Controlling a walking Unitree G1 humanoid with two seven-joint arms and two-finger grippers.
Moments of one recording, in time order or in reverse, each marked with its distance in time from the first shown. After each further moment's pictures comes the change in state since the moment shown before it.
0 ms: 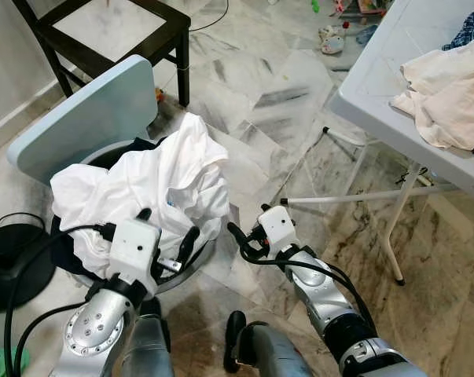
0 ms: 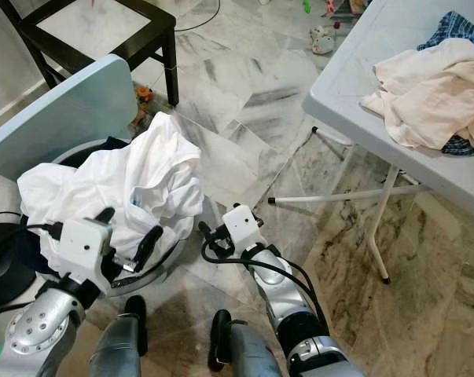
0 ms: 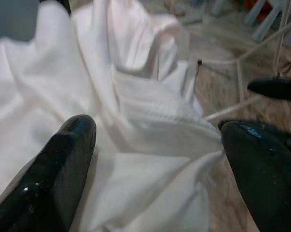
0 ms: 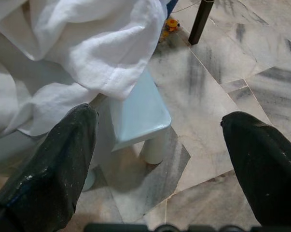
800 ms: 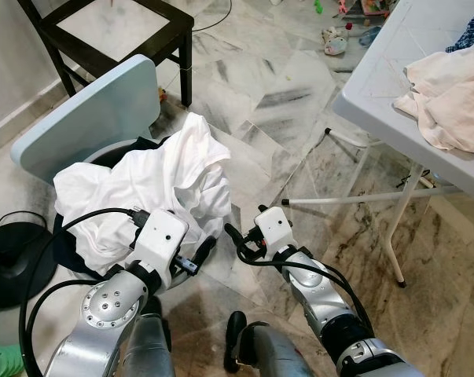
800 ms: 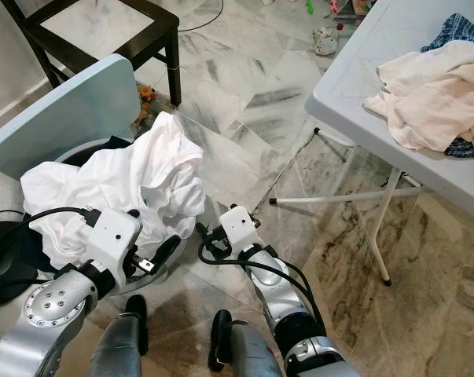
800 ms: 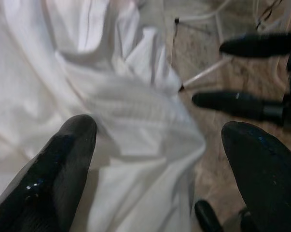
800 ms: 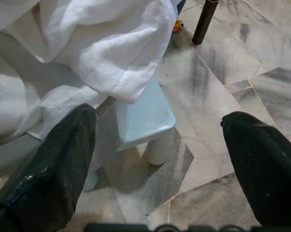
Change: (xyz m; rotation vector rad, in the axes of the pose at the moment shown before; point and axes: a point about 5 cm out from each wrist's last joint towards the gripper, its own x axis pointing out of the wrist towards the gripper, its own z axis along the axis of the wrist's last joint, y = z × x) left arm 0.014 -0.006 0.008 0.140 0.146 -0.133; right arm 0.001 0.004 0.000 0.002 0.001 0.003
